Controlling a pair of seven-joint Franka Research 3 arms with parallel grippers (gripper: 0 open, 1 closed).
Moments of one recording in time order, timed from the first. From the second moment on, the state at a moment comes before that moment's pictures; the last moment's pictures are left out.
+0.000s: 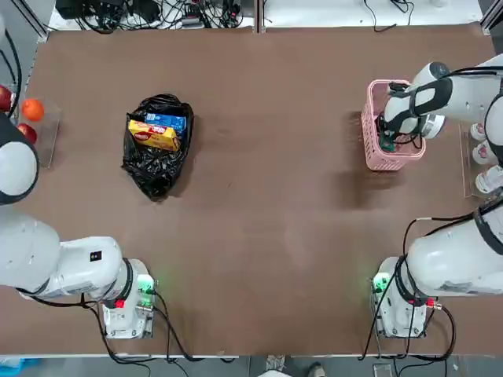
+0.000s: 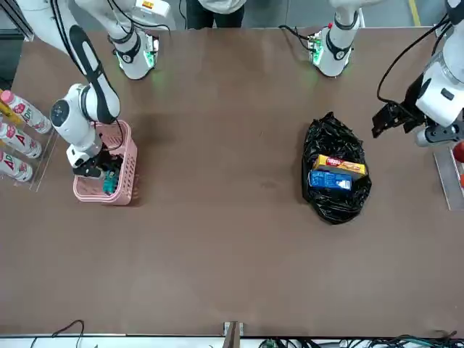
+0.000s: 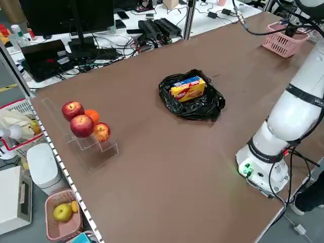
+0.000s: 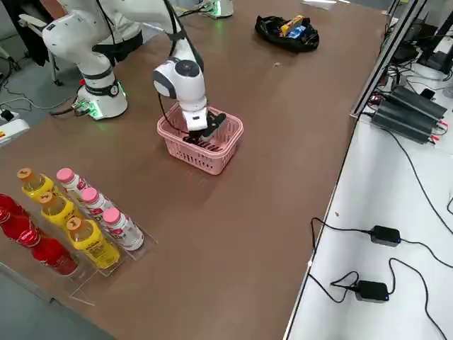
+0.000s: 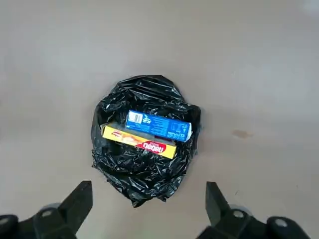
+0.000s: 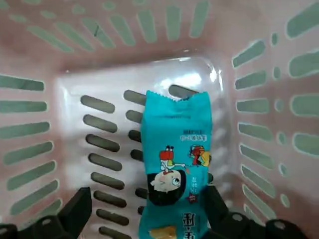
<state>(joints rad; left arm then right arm) 0.14 0.03 -0.30 -1.53 -0.03 1.56 -0.27 -0.09 0.22 0.01 -2.54 0.14 2.82 -0.08</state>
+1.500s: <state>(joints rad) 0.14 0.05 -0.29 -1.53 -0.04 1.56 -0.32 -0.09 0.25 0.00 -2.54 0.11 2.82 -0.10</state>
